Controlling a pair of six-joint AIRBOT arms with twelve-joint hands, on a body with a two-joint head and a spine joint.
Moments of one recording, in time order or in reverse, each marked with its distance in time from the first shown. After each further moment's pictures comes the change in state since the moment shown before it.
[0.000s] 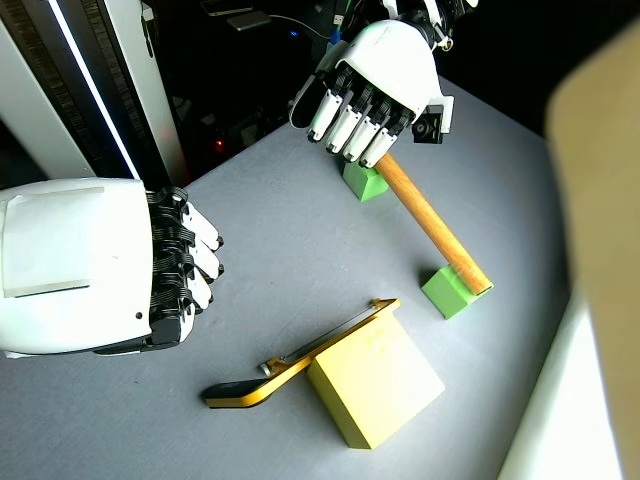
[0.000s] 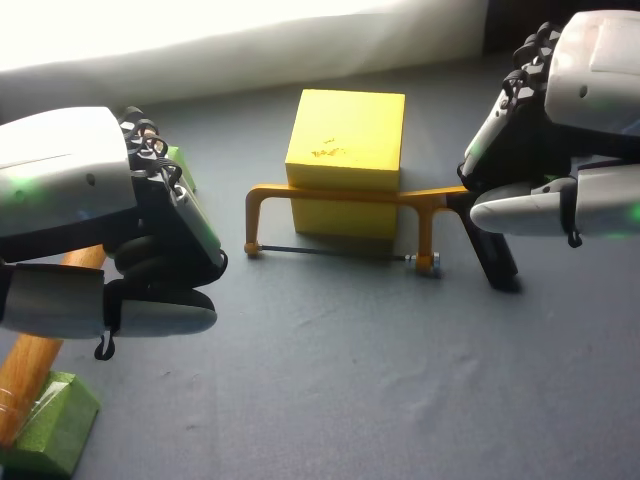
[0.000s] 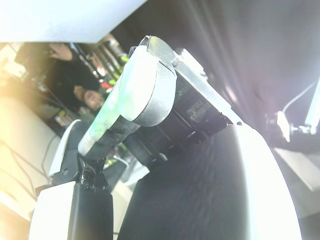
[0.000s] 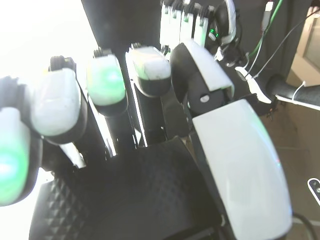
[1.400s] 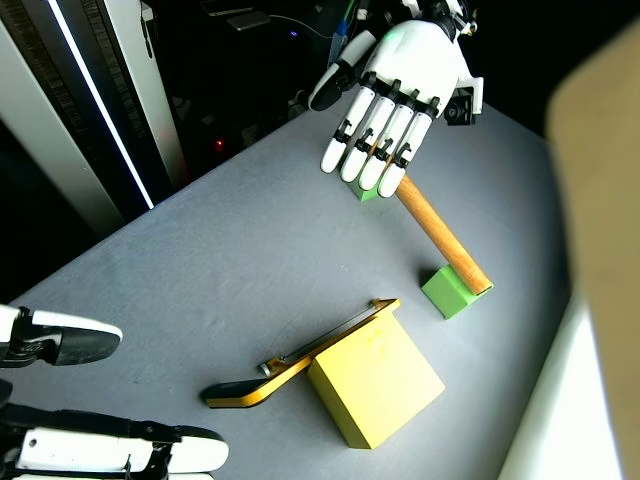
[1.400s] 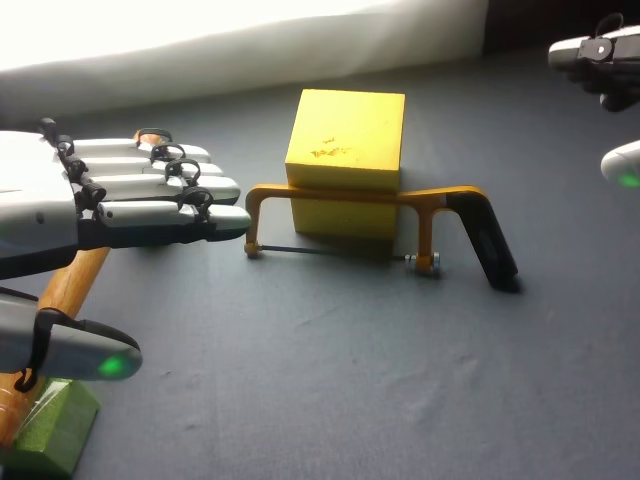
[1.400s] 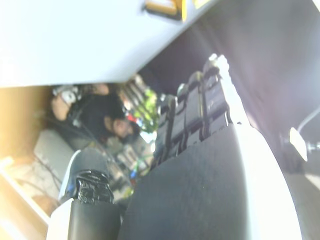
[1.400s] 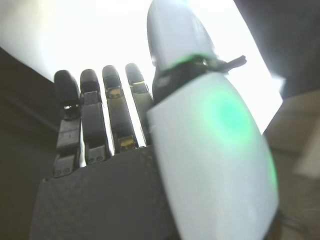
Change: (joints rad) left arm 0.008 0.112 -0.023 0.177 0.169 -0.018; right arm -0.080 0.180 -0.056 0.435 -0.402 0.449
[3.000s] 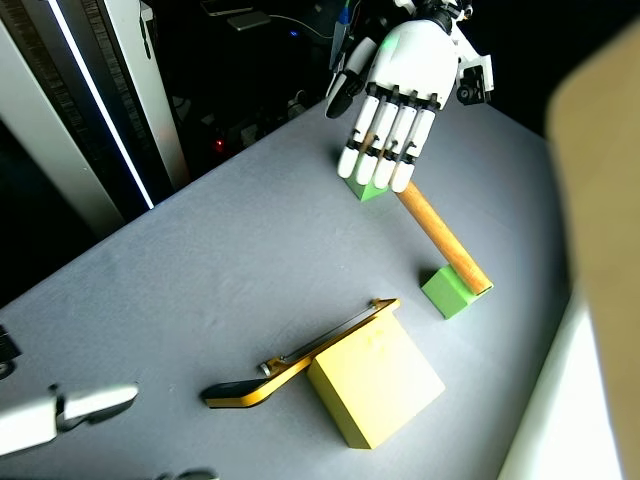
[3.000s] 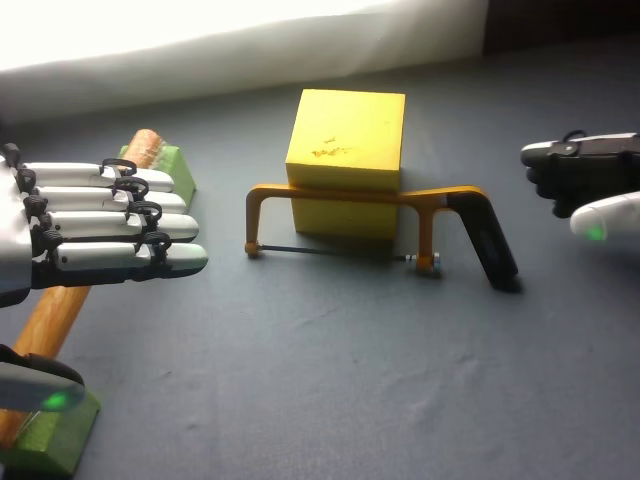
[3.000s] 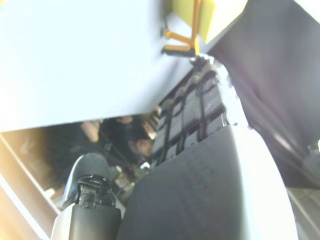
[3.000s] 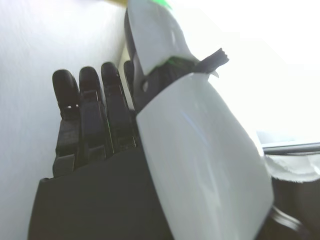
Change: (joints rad) left arm 0.075 0.056 -0.007 0.021 -0.028 0.187; right arm -0.424 -0.373 0.470 0.080 0.457 0.469
